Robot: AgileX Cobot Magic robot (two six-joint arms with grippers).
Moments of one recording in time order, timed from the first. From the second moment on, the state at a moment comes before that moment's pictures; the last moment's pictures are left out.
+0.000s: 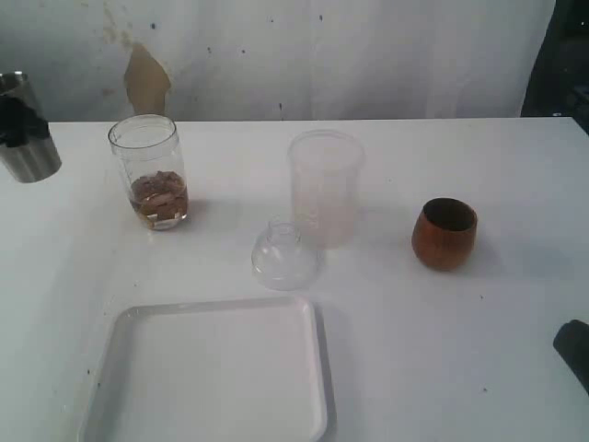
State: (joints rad) left arm 0.17 1.79 -1.15 -1.31 0.36 1.31; right arm 0.31 0.01 -0.01 0.58 0.16 -0.47
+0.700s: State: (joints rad) left arm 0.17 1.76 -0.84 -1.70 0.70 2.11; right arm 0.31 0.01 -0.01 0.58 0.16 -0.45
